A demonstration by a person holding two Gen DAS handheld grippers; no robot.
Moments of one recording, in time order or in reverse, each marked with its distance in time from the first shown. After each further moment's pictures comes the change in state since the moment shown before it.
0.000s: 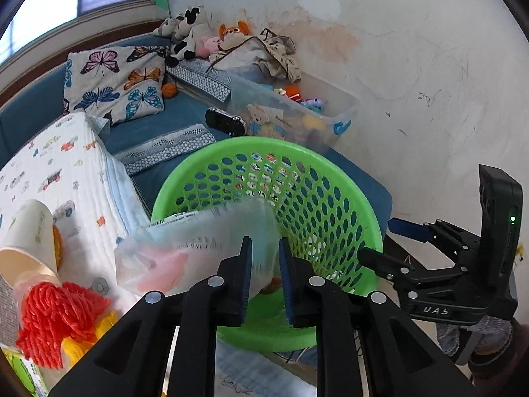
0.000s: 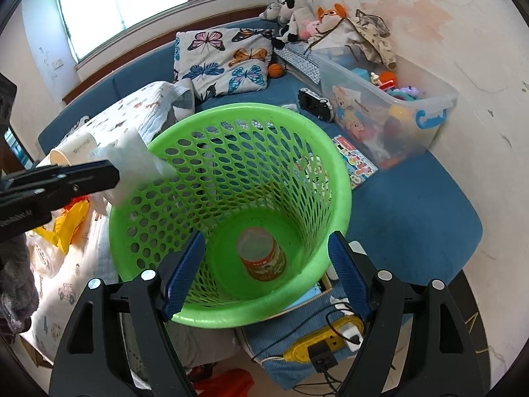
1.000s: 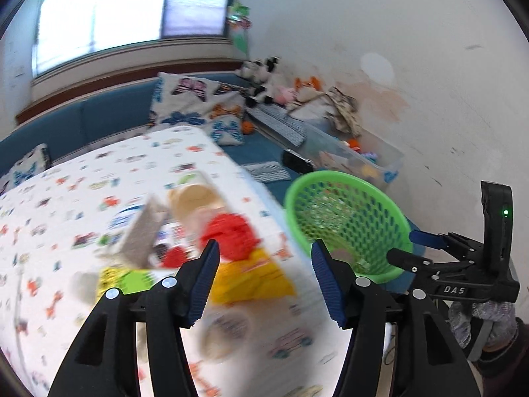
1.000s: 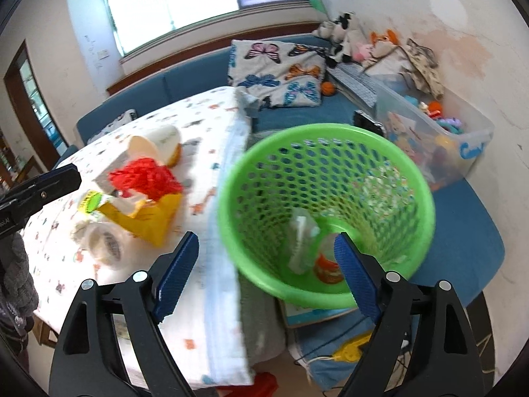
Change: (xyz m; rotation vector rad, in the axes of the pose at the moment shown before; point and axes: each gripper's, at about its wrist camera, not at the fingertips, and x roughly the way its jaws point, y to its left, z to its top) left arm -0.168 0.090 -0.095 -0.157 -0.237 0.226; right arm -0.038 0.115 -0.010 -0.128 -0.060 0.157
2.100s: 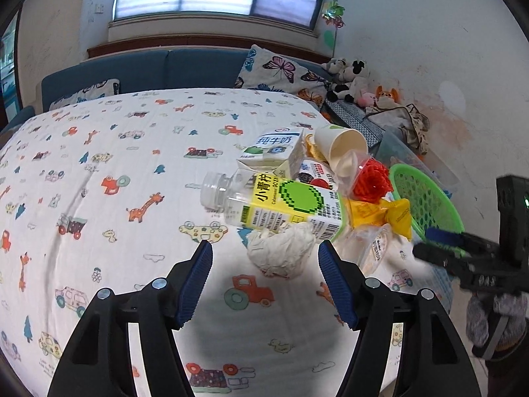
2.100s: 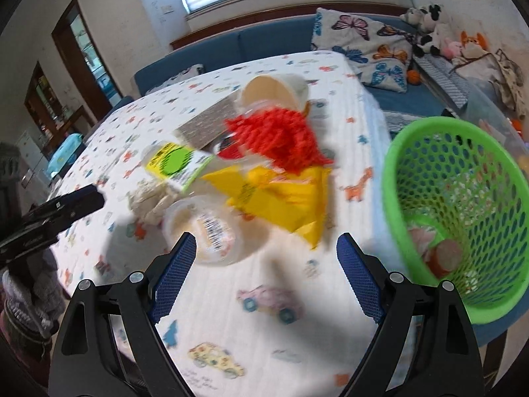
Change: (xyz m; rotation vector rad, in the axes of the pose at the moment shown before) left arm -0.047 0.124 -0.094 -0.257 0.037 0.181; right arm 0.059 0.125 -0.013 -0.168 0.146 0.236
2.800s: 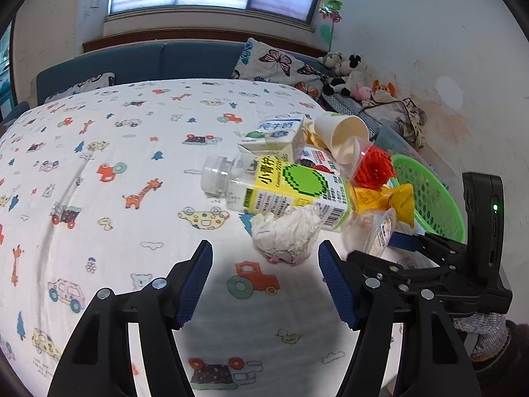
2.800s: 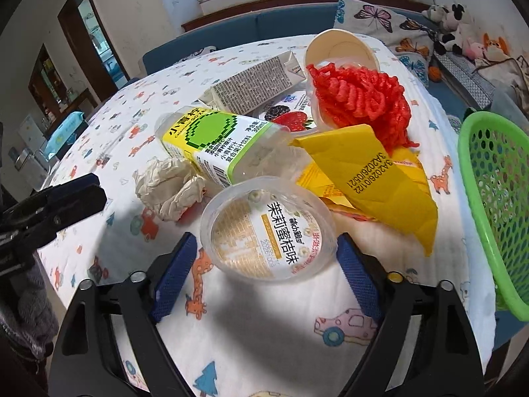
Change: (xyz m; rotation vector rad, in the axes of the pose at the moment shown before) left arm 0.010 0.005 -0.011 0.012 0.028 -0.031; right arm 0.062 0.044 0.002 -0.033 0.044 -0.005
